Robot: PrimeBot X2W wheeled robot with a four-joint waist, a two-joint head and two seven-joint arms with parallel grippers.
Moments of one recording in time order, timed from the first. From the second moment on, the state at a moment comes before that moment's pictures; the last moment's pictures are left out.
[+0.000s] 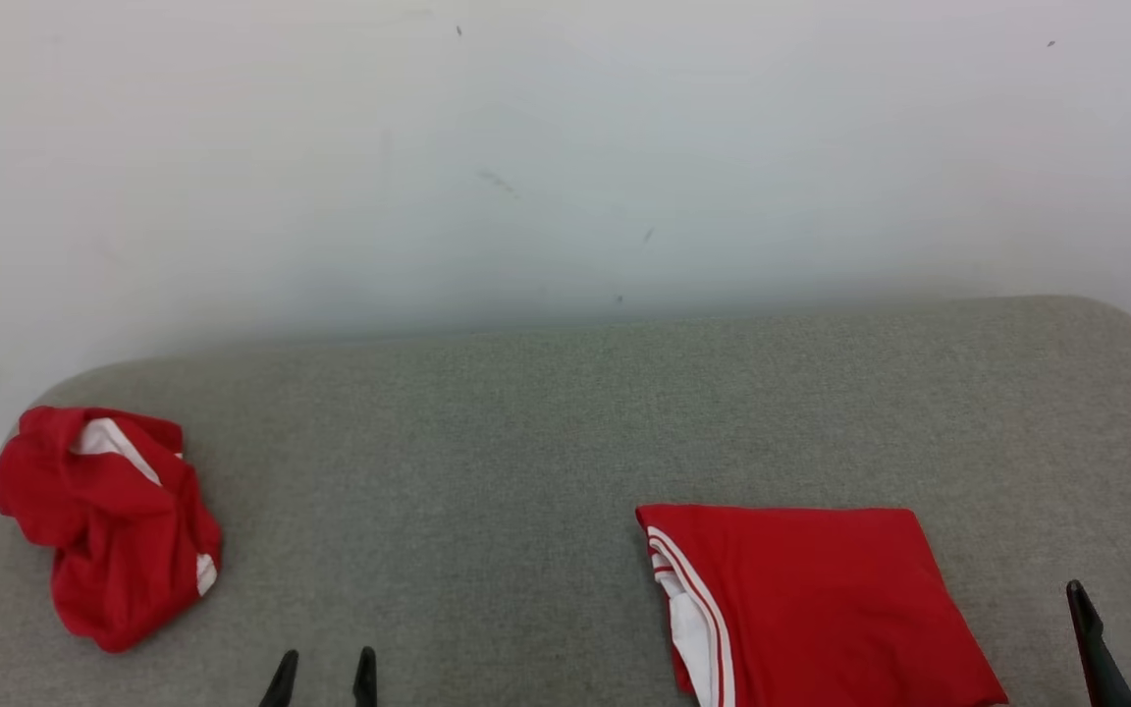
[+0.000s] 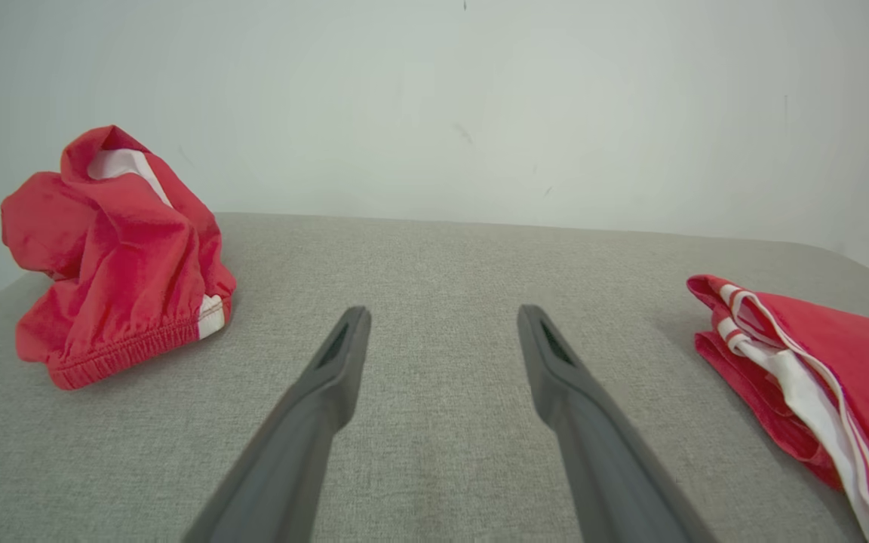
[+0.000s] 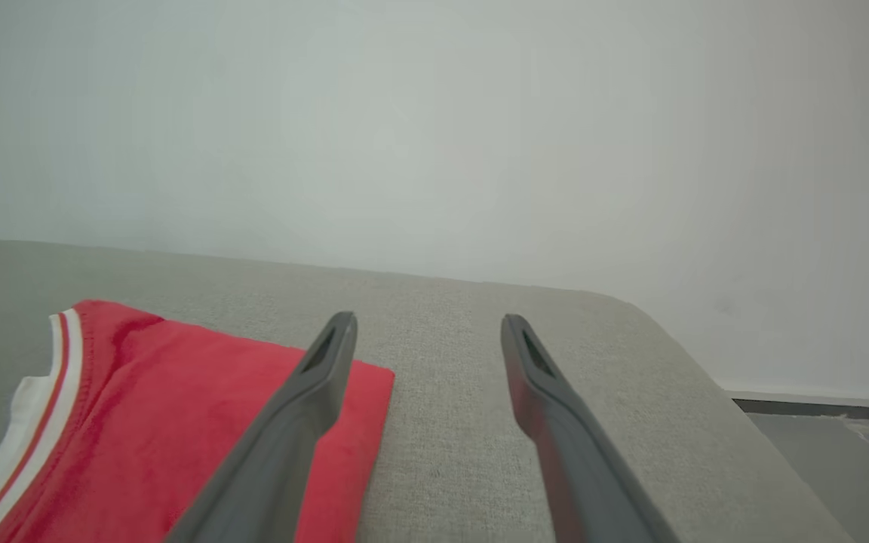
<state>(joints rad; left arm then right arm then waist) 0.15 0.05 -0.10 0.12 -0.13 0.03 -0.26 0.04 -0.39 0.11 0.21 0.41 0.13 -0.26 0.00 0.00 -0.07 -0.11</state>
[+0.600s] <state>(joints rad) 0.23 0.05 -0.06 0.12 -0.12 0.02 -0.26 0.13 -0.35 0.08 0.20 0.40 0.13 -0.26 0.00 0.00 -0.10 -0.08</state>
